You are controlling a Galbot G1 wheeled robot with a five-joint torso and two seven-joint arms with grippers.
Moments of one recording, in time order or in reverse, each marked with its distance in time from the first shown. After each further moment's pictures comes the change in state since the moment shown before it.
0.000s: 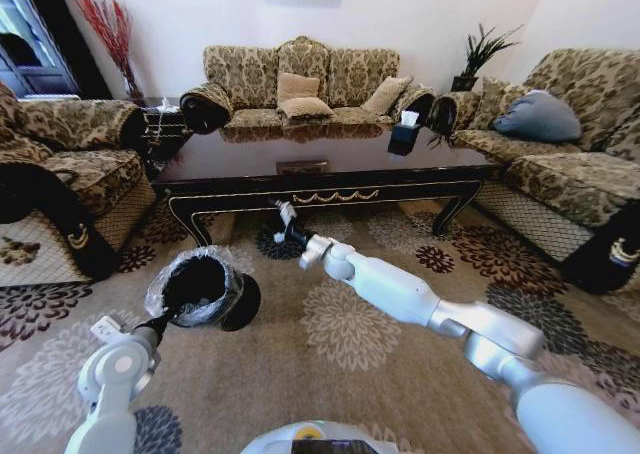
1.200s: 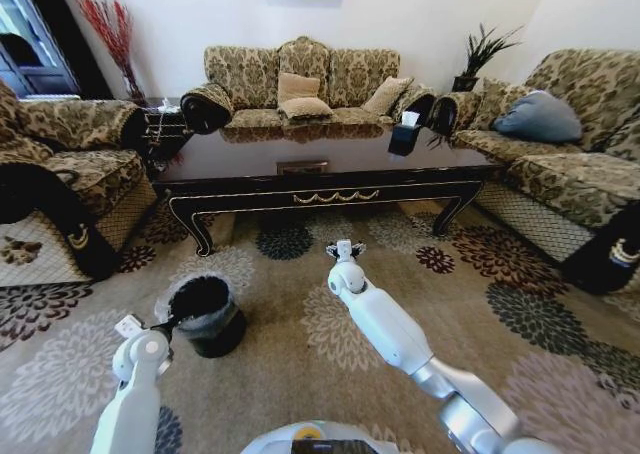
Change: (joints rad) left arm -0.109 0.005 0.055 0.173 0.047 -0.005 -0.111; right arm -0.358 0.111 0.416 0.052 0.435 -0.423 0.367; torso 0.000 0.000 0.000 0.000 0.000
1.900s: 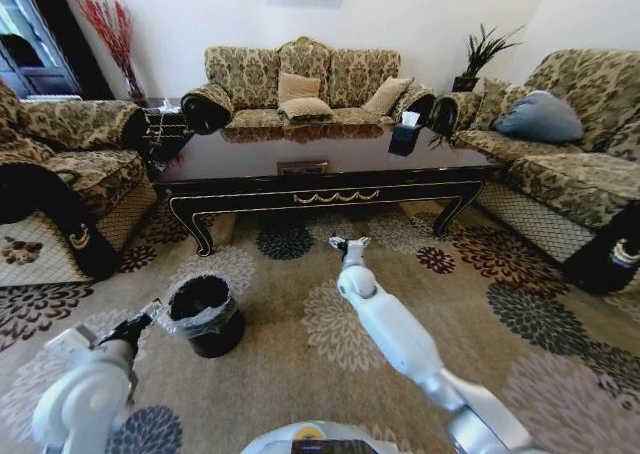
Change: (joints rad) left arm 0.374 -0.072 -0.095 -0.479 0.420 -0.139 0.328; right arm -0.186 -0.141 0.162 0.205 -0.074 0.337 -0.248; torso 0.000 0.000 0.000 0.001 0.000
